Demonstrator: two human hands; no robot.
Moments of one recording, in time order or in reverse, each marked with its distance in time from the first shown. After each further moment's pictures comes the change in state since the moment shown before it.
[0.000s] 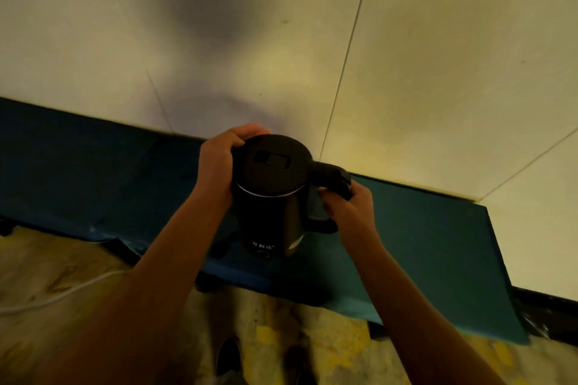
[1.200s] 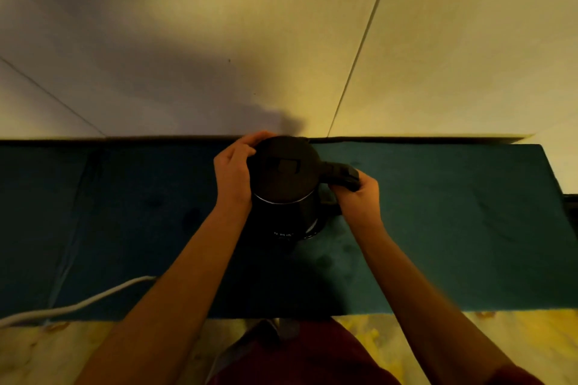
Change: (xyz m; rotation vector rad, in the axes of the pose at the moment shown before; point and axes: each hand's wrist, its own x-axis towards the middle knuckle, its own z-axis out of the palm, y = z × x) left_hand 0.229 -0.151 -0.040 0.162 -0.119 -0.088; right_hand 0.169 0.160 0.087 -0.090 0.291 0.225
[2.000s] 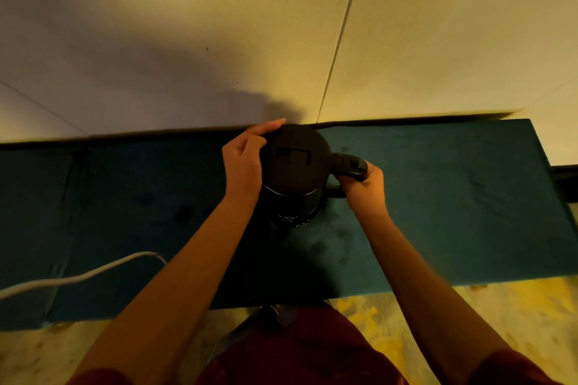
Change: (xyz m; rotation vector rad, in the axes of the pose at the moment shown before) left_hand 0.003 -0.021 0.023 0.046 -0.104 0.079; right_hand 0.006 0.009 -0.023 -0.024 0.003 0.132
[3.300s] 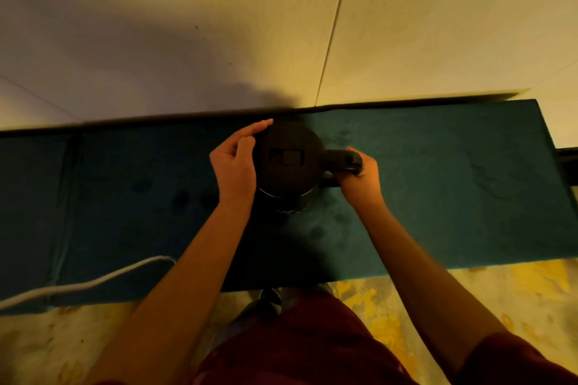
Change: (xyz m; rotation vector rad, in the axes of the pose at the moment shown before) left_hand -0.030 -0.010 -0.005 0.115 0.119 -0.017; right_hand 0.006 0.030 0.001 -0.129 0.003 0.002
